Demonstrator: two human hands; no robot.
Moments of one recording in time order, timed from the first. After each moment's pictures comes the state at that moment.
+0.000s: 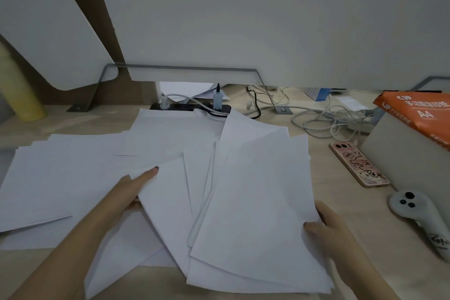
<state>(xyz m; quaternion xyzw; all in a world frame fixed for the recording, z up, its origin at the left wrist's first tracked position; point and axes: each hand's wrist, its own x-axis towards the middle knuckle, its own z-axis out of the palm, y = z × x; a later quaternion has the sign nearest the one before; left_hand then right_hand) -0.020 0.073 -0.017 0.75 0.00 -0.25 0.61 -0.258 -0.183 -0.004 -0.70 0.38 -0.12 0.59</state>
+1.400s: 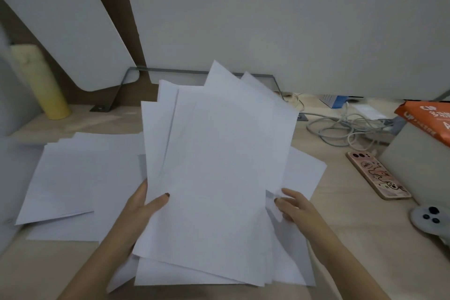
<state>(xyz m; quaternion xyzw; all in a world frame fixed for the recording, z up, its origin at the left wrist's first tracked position) -0.070 0.093 -0.014 0.70 -0.07 -0.19 0.69 -0.196 -0.173 -0.023 -0.72 0.31 -0.05 0.62</state>
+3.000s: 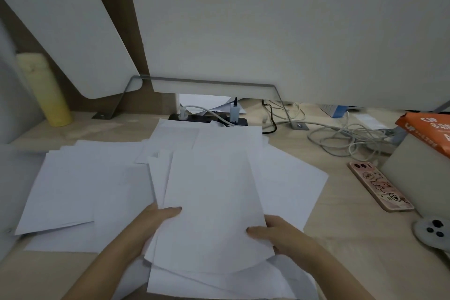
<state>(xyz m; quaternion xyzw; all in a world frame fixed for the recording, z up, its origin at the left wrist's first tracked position) -0.039 0.079 -0.040 0.69 0.01 -0.34 0.65 -0.175 -0.148 -0.018 -0.72 0.25 0.17 0.62</state>
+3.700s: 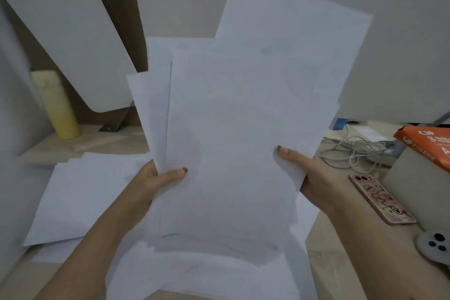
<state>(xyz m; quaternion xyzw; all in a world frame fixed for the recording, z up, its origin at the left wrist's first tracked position) -0.037 0.077 0.059 0.63 -0.22 -0.20 0.72 -0.146 -0.182 0.088 -0.59 0.08 -0.13 0.79</state>
